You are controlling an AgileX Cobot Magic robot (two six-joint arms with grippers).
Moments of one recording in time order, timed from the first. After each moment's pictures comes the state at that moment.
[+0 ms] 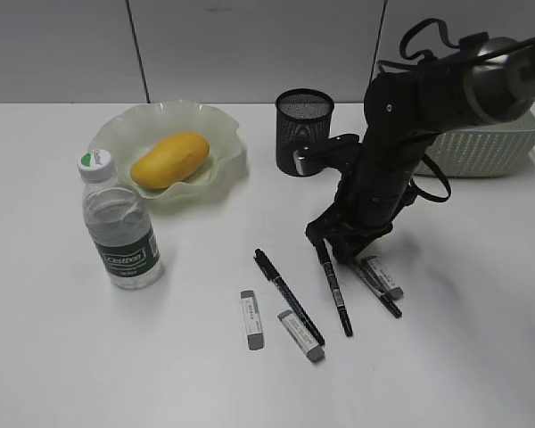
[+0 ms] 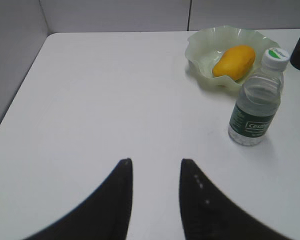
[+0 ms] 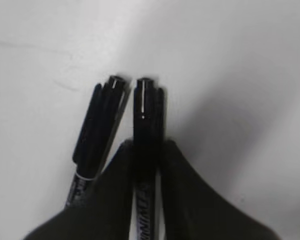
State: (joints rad) left arm -0.22 -0.01 -0.54 0.19 1.06 -0.20; right arm 0.49 2.15 -1.35 0.10 0.69 -0.12
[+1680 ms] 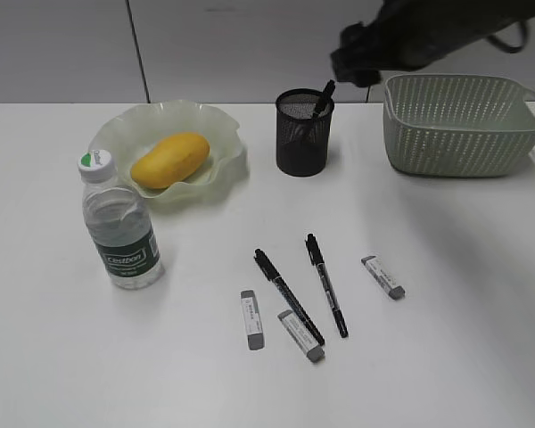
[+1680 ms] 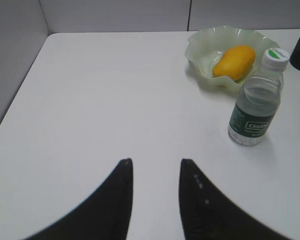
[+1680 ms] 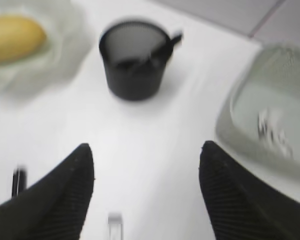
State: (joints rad) left arm -0.22 -0.01 -0.54 0.19 1.06 -0.20; right arm 0.45 1.68 -1.27 -0.08 0.42 0.02
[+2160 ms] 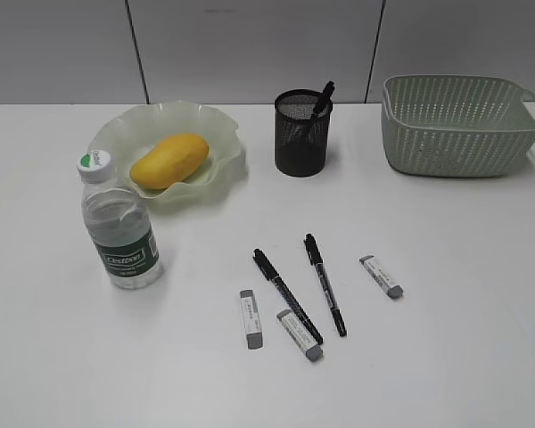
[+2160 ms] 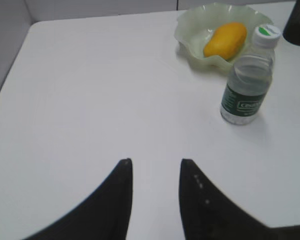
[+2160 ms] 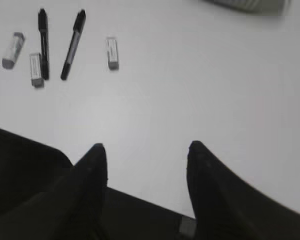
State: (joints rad) left arm -0.22 0.07 -0.54 0.14 1.06 -0.14; right arm 0.45 0.39 -0.63 -0.07 1.08 0.06
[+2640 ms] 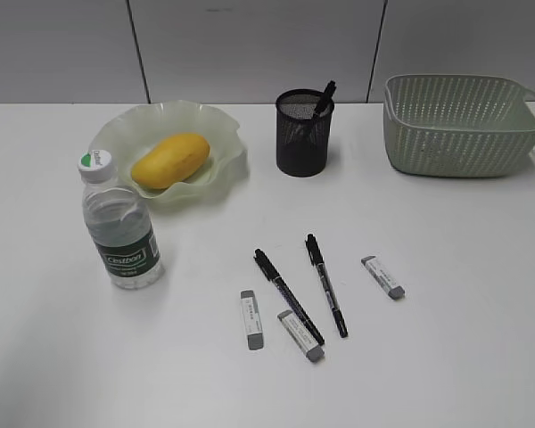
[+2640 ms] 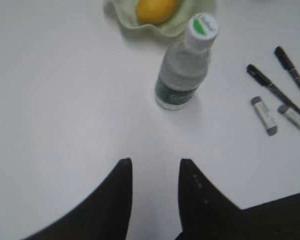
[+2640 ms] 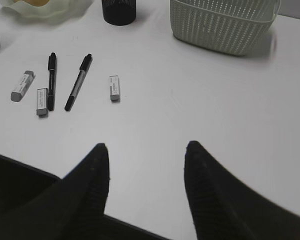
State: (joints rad) left arm -0.23 0.74 -0.78 -0.12 0.96 -0.01; right arm 0.45 -0.01 -0.51 -0.07 1.06 0.04
